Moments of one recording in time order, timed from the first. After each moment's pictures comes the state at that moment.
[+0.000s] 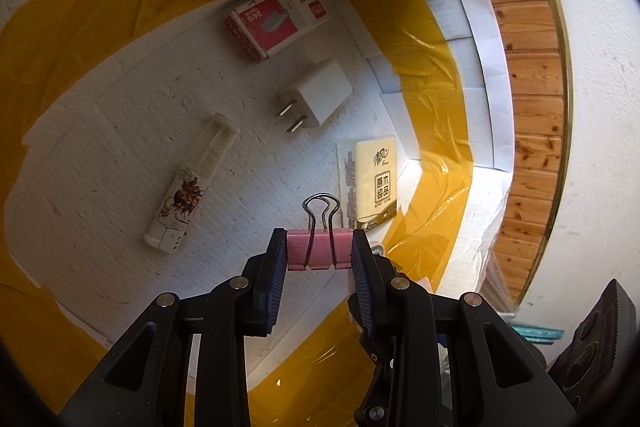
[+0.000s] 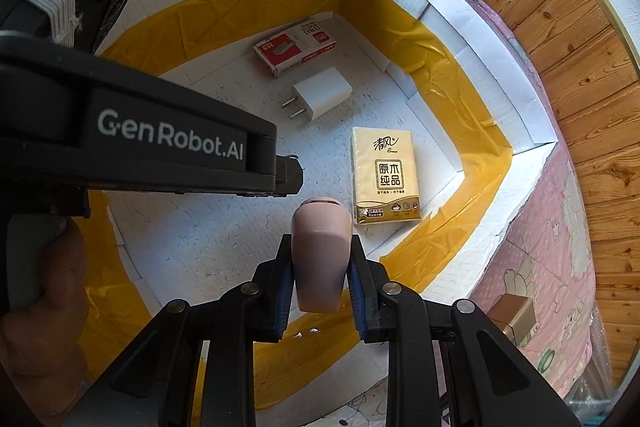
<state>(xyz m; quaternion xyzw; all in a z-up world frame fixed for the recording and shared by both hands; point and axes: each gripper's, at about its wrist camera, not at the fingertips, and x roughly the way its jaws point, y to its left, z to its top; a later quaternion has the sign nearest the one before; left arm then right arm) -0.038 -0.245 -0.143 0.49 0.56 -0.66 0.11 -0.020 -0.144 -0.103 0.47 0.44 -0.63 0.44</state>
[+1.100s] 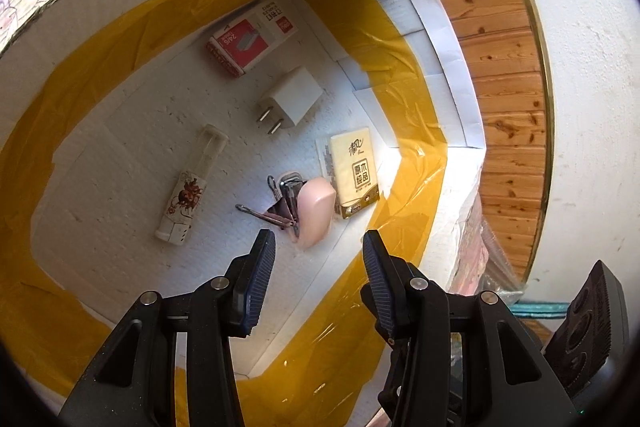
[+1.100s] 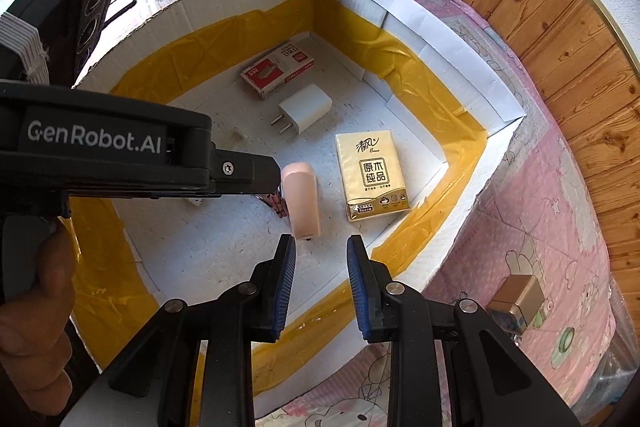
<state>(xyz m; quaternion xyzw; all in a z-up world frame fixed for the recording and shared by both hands) -0.033 -0.242 -0.115 0.49 0.53 -0.69 0.09 -0.027 -0.130 -0.078 0.48 0.38 -0.66 0.43</state>
